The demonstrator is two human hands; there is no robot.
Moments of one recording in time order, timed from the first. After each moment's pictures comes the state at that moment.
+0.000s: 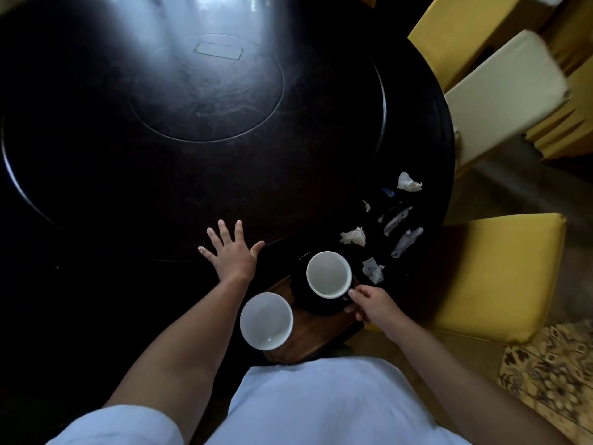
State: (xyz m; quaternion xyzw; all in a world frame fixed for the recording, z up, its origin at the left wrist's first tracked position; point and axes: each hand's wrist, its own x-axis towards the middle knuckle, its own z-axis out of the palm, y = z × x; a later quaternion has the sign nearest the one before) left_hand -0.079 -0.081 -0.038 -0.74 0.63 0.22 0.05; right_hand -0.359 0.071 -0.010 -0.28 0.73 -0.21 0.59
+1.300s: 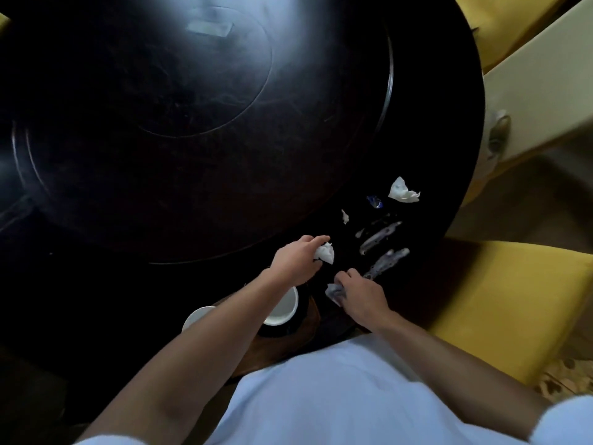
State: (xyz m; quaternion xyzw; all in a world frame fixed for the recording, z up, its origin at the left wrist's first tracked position) left_hand -0.306 -0.097 -0.004 -0.55 0.76 0.32 0.10; right_hand -0.481 -0.006 -0.054 -0.70 0.64 0.06 0.31
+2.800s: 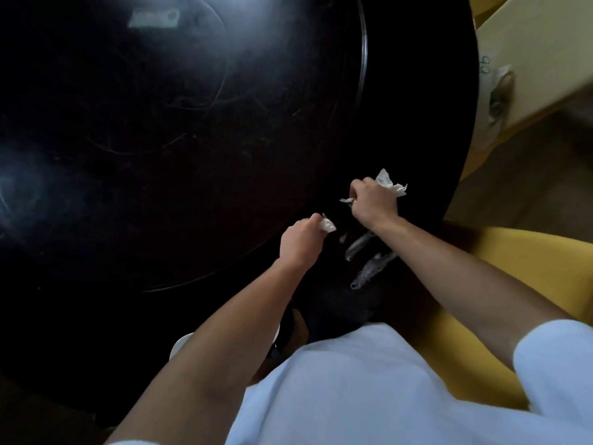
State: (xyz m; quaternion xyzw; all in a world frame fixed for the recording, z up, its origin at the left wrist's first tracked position) left_hand -0.385 -0.158 -0.030 -0.62 0.74 0.27 0.04; right_hand -0.567 -0.198 -0.059 -0.64 0.72 -0.06 0.27
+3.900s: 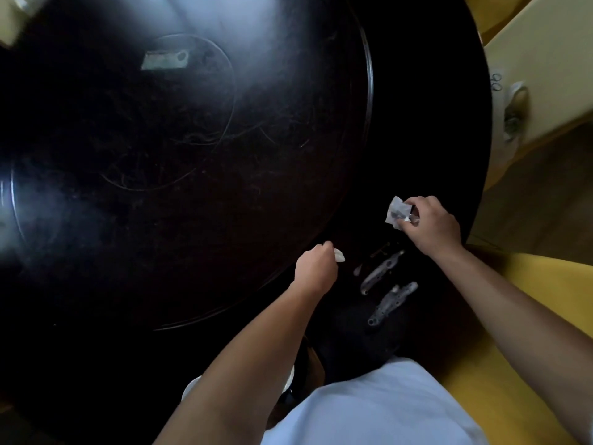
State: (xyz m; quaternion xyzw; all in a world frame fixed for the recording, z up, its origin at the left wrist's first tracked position) left_hand -0.393 -0.183 -0.043 -0.62 0.72 0.30 0.12; right_hand -0.648 -0.188 -0.073 -0.56 0.78 -0.11 0.25
